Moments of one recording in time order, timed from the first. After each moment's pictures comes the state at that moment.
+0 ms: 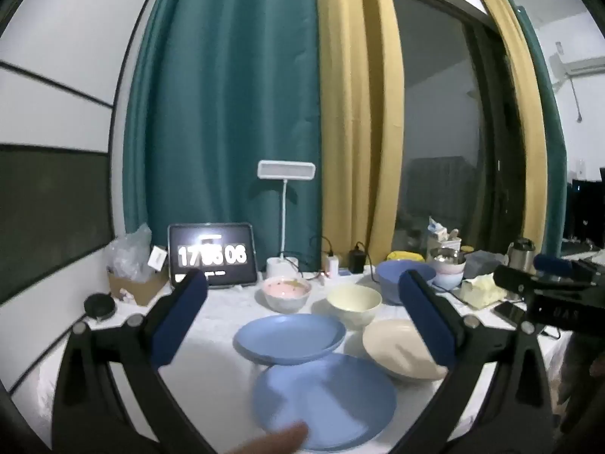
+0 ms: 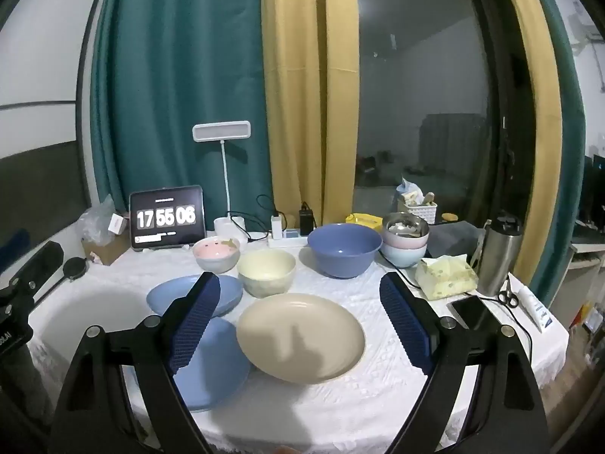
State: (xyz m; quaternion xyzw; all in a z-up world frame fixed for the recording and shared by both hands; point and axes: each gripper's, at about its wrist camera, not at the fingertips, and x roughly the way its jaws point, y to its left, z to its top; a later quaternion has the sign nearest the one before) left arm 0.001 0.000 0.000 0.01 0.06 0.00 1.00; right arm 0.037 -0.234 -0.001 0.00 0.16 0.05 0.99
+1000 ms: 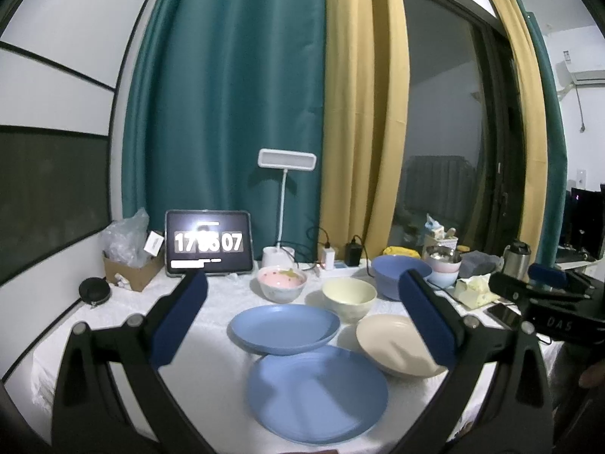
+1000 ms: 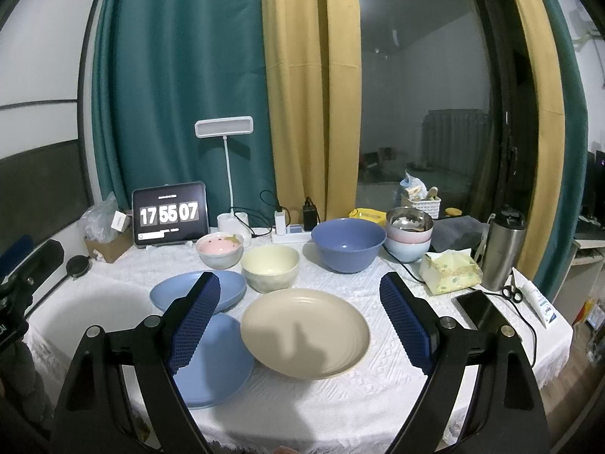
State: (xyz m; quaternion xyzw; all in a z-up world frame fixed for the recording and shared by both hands) left arm -0.001 0.009 0.000 -0.04 0.08 -0.01 1.00; right arm 0.036 -0.234 -0.009 0.00 0.16 0.05 0.99
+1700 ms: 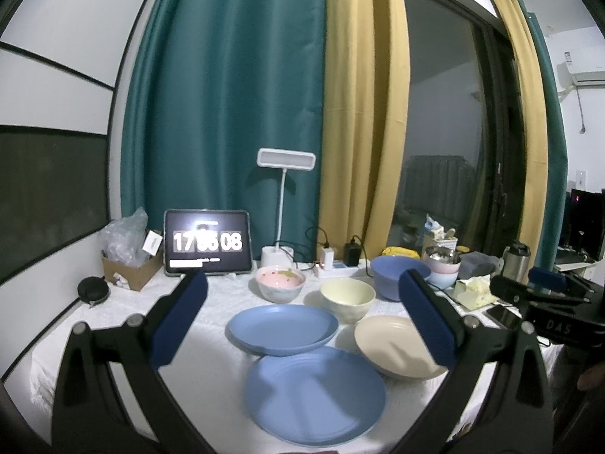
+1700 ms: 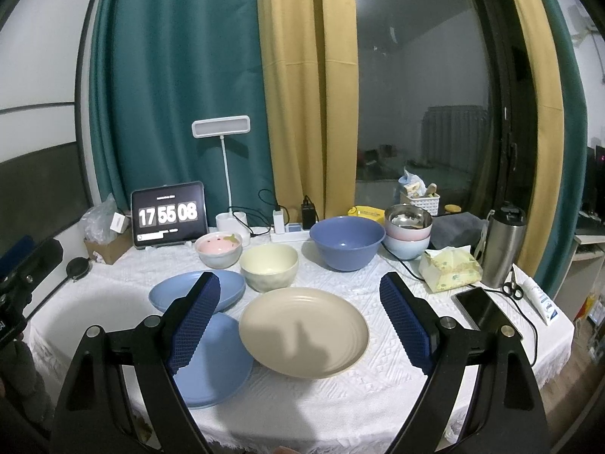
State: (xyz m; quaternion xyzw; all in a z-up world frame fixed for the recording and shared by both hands) left arm -0.001 0.008 -0.002 -0.04 0.08 -0.01 1.00; right arm 0.036 -0.234 -0.013 0.00 0.16 0.05 0.99
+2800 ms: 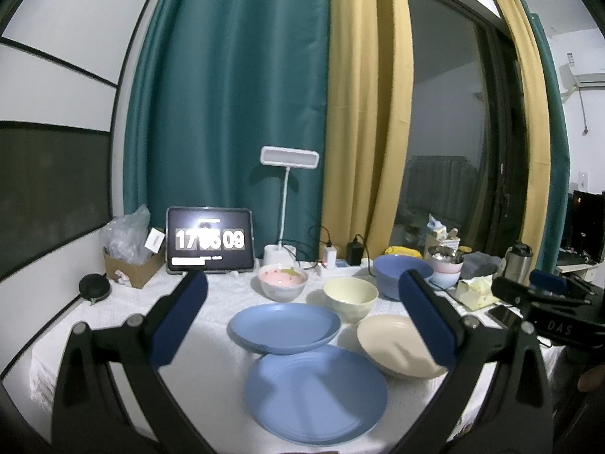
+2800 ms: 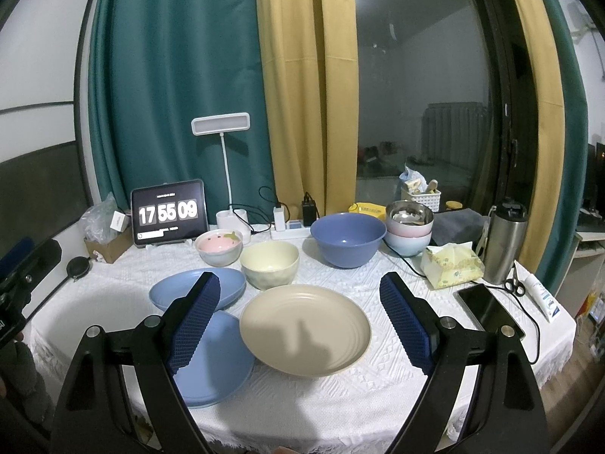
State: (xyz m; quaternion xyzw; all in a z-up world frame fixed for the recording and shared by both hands) left arm 0.001 0.010 -0.001 -0.04 0.08 -0.01 1.00; right arm 0.037 -0.235 -0.014 0.01 0.17 0.05 0.98
